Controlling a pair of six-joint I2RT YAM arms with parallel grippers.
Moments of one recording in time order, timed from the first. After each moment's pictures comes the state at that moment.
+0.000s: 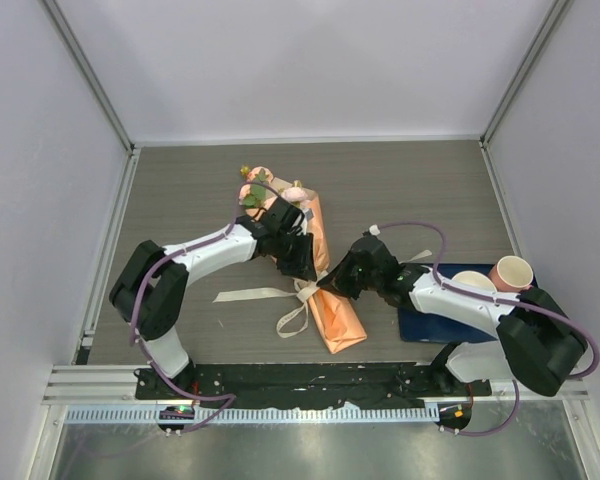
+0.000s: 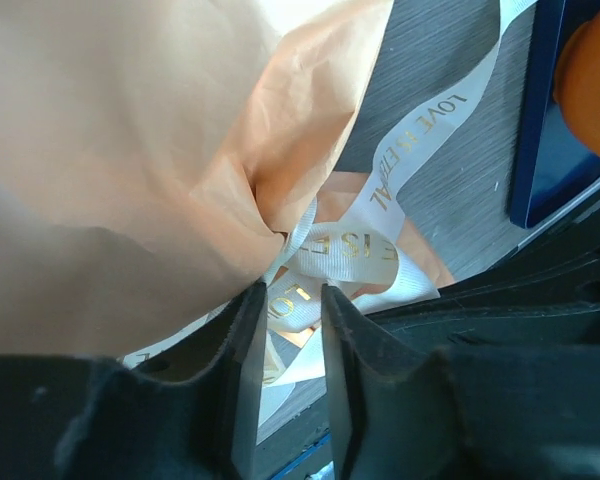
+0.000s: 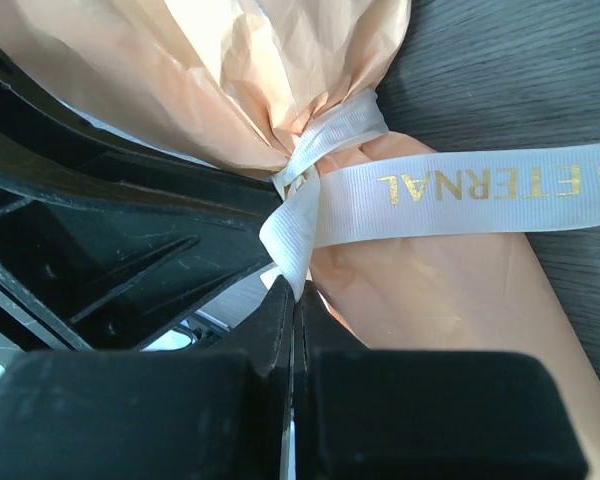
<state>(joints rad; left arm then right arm) -0.69 1.72 1.15 -0.45 0.36 -0.59 0.75 1.30 0.61 -0.04 -0.10 1.28</state>
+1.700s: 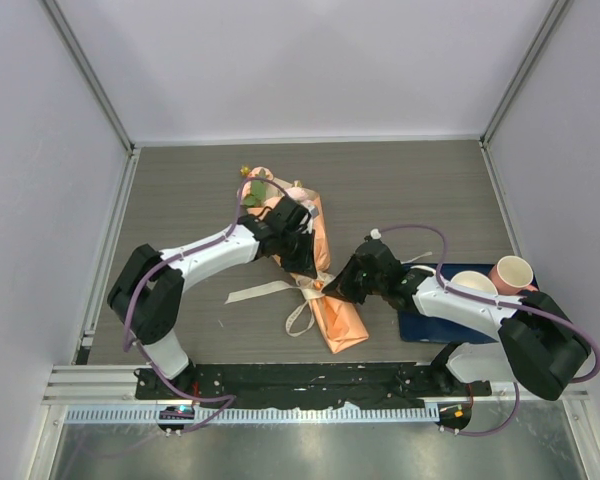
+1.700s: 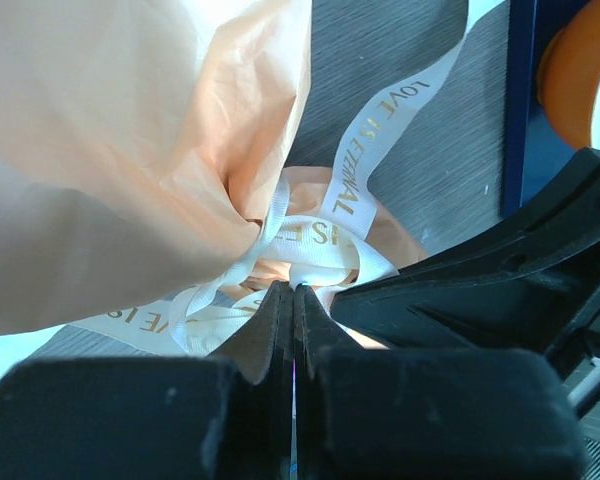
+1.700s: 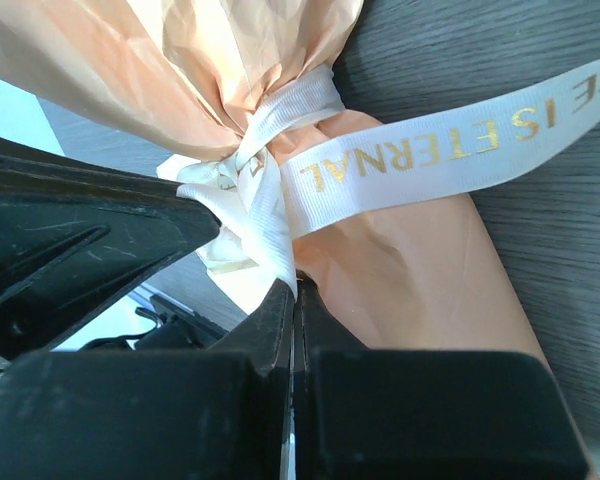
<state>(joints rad) -0.74 1.70 1.19 -0.49 0.28 -0.58 0.72 1.27 0.56 -0.05 -0.14 1.23</state>
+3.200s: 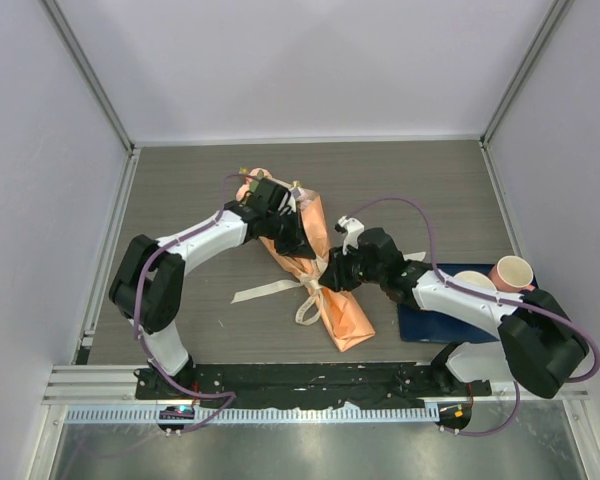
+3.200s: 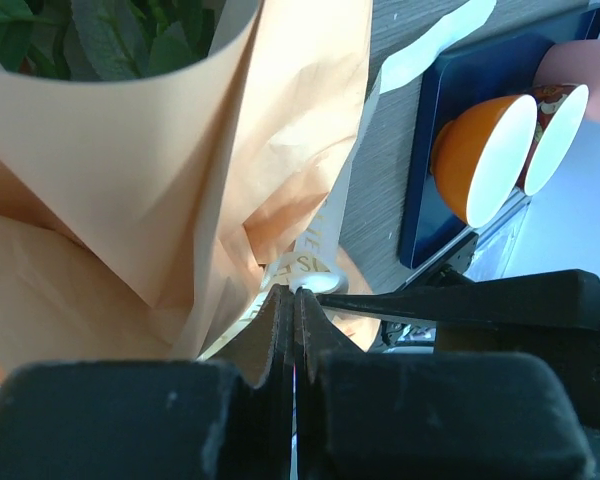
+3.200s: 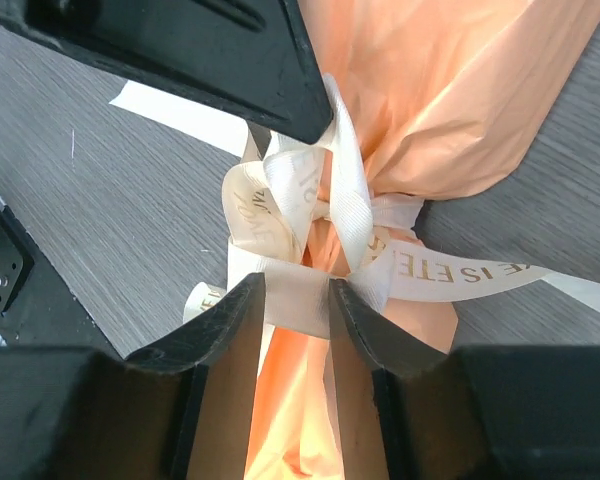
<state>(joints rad) -0.58 1.75 1.23 -0.41 0.48 -0.74 0.70 1.28 0.62 0.06 -0.25 0.36</state>
